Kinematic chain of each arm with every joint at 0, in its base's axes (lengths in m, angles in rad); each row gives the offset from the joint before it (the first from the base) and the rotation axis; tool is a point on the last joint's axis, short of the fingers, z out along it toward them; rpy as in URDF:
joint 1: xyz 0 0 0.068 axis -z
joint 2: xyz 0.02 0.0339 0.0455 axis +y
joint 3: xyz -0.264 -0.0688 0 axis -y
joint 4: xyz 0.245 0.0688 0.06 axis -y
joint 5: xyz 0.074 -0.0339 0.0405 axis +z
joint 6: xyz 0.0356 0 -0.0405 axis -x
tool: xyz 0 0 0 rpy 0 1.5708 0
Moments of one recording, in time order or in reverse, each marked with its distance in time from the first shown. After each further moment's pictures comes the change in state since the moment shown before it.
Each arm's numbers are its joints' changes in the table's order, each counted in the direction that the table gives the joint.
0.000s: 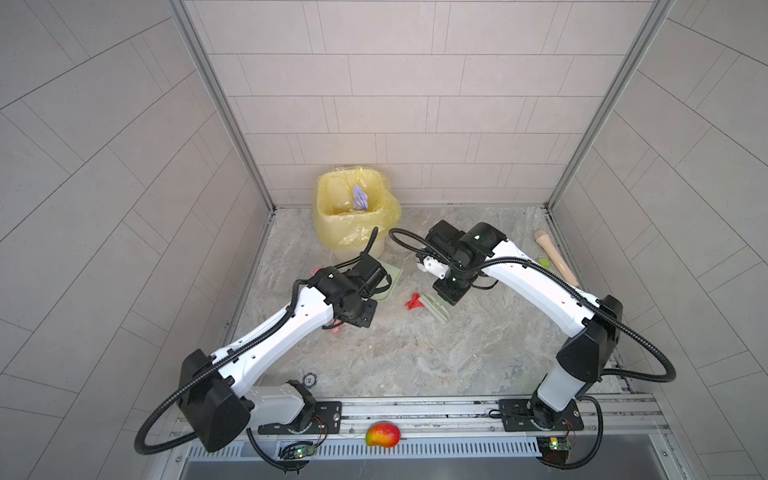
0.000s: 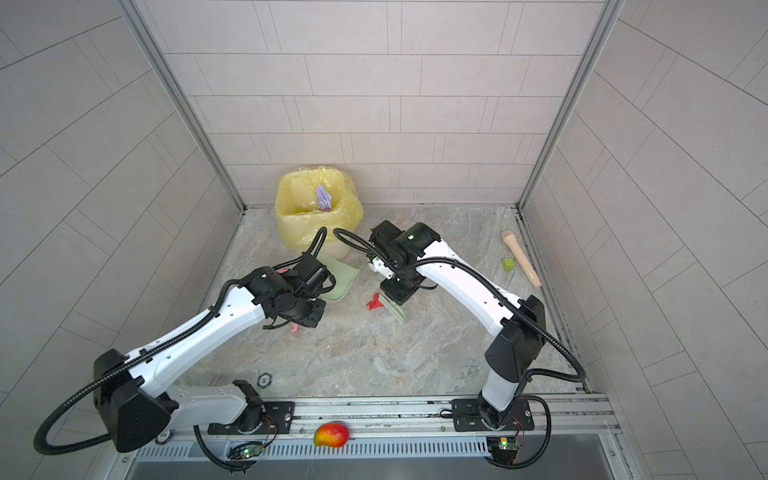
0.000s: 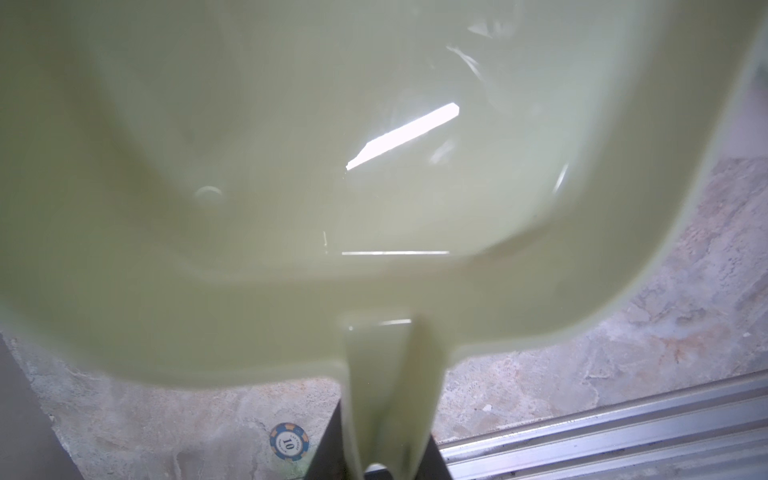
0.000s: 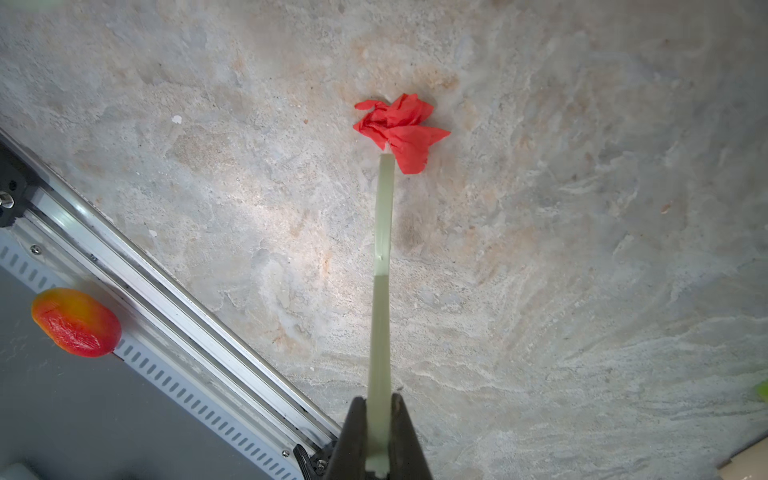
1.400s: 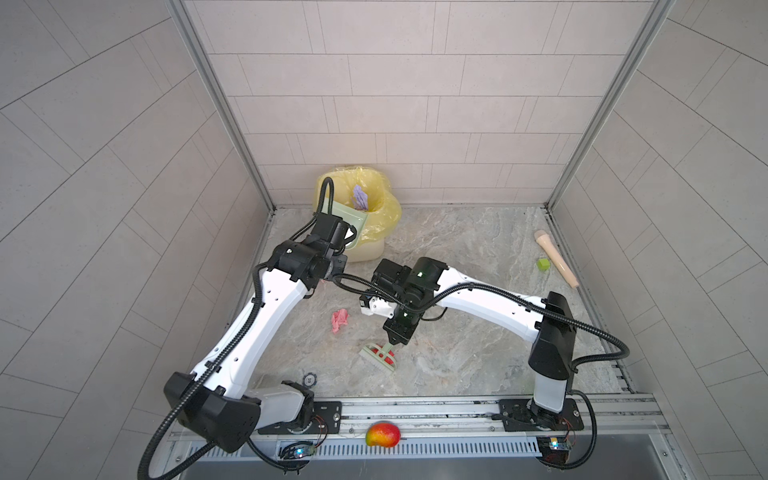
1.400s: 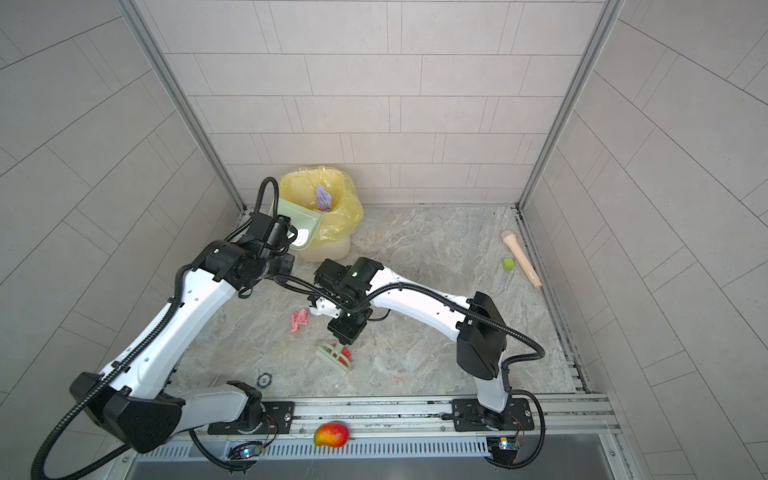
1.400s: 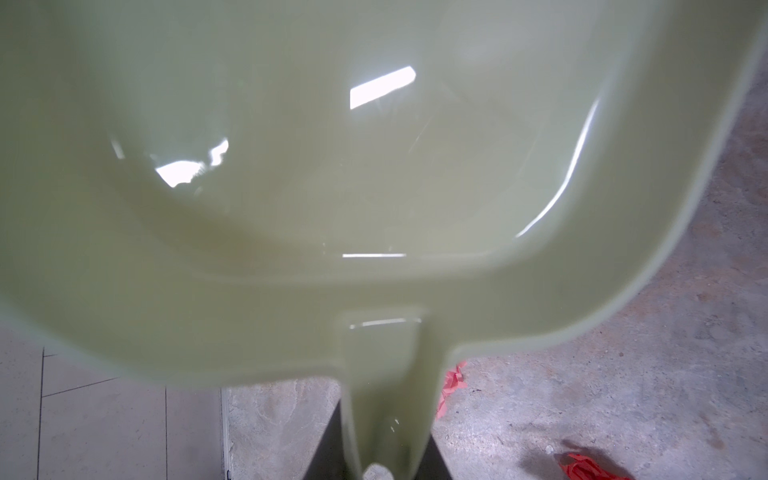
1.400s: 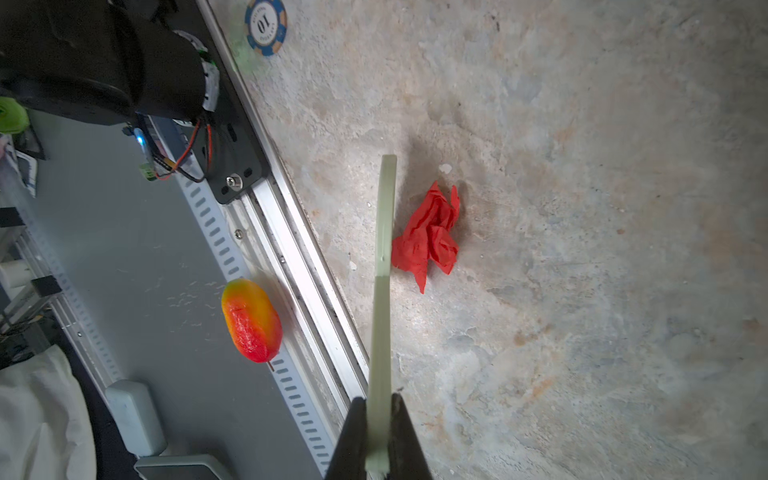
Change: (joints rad) left arm -0.311 -0.013 0.270 0.053 0.238 -0.295; right arm -0.332 0.204 0.041 0.182 0.277 -0.060
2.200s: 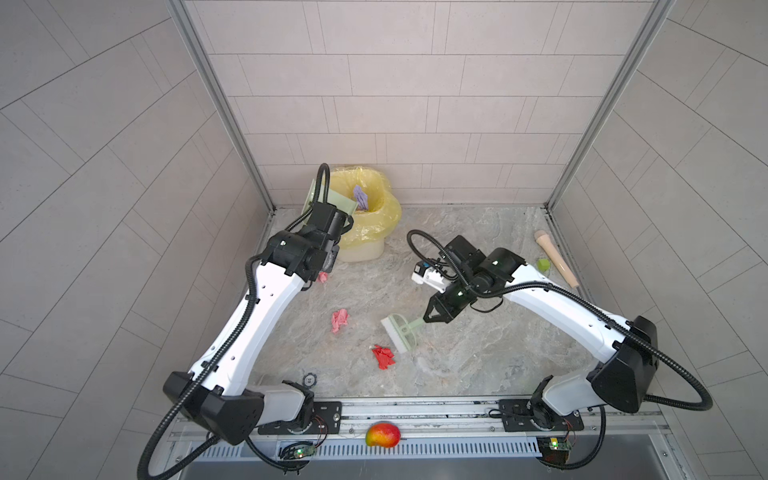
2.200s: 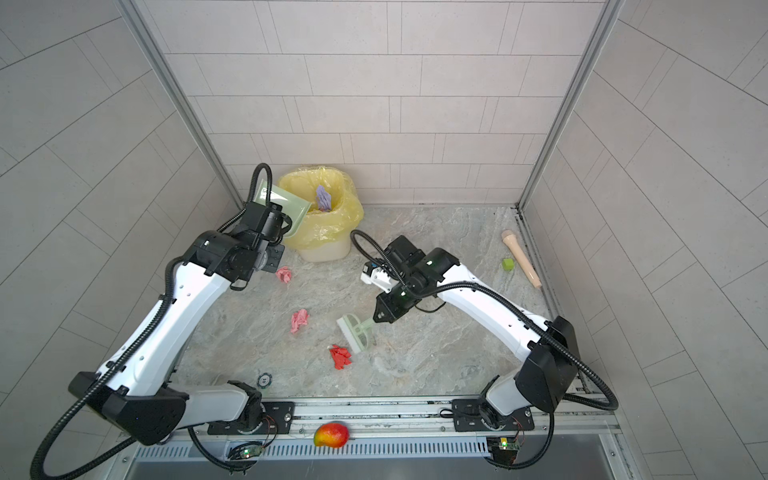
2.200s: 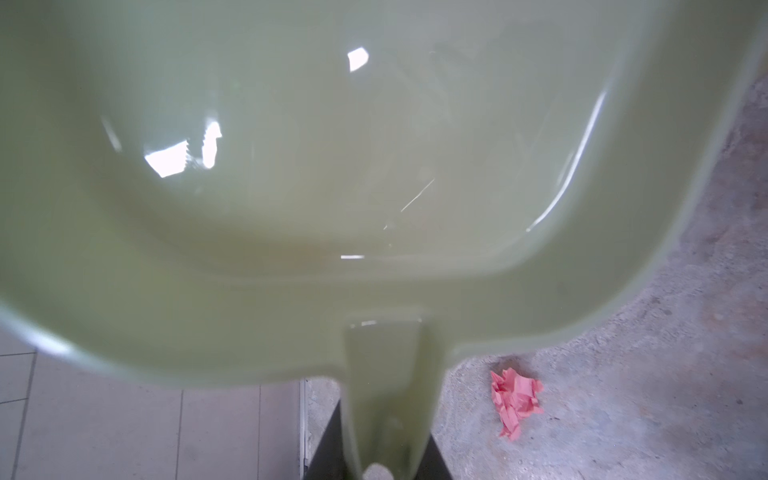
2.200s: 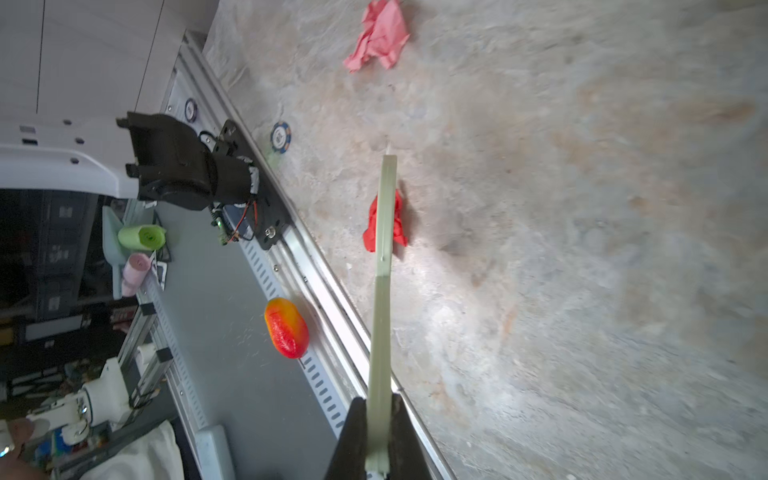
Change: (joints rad) left arm -0.001 0.023 0.111 -0.072 0.170 -0.052; right arm 0.261 -0.384 -0.387 0.200 0.246 -0.098
